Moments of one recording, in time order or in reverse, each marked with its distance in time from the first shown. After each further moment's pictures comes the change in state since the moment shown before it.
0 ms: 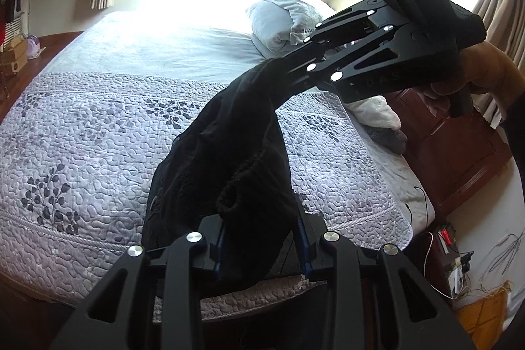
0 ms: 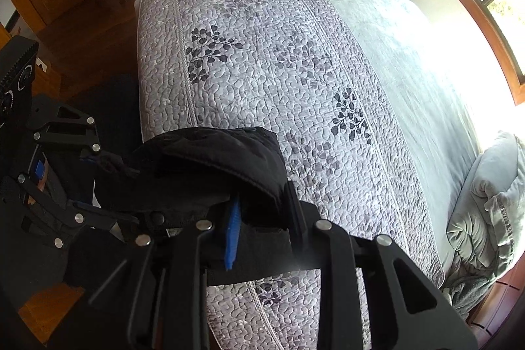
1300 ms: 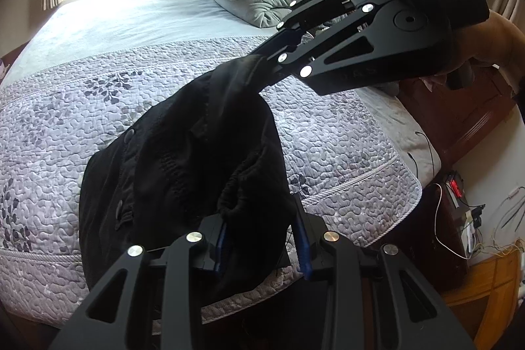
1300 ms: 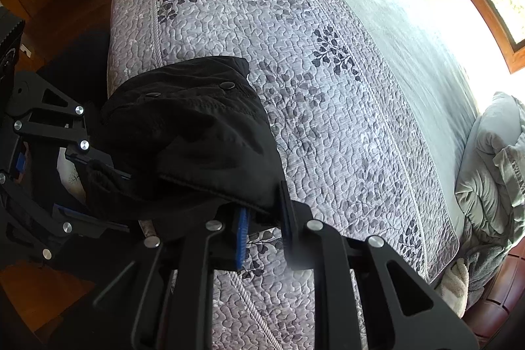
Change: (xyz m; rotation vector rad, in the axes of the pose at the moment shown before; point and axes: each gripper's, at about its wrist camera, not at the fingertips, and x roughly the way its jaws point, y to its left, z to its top) left arm 0.130 -0.073 -0.021 0.153 0.202 -0.040; right arm 0.073 -0.046 -0.135 0.047 0.059 -0.034
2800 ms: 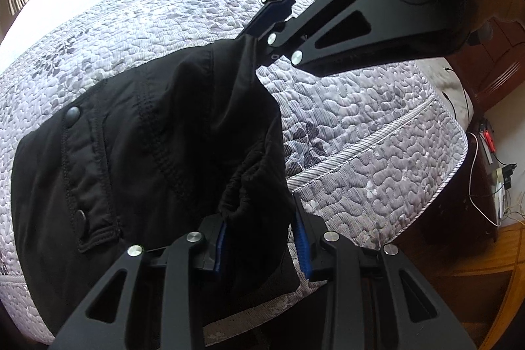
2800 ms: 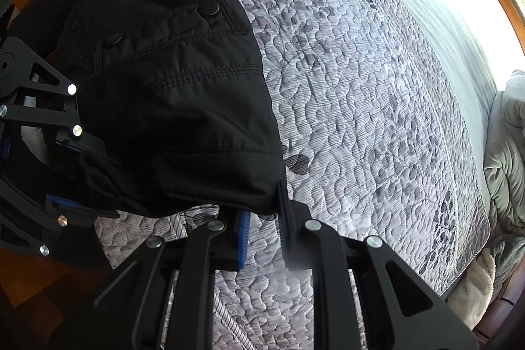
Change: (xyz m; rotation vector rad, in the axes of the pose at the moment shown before) left arm 0.162 -0.037 -0.016 0.103 0.262 0.064; right arm 0.134 -0.029 -0.093 -0.025 0.092 0.026
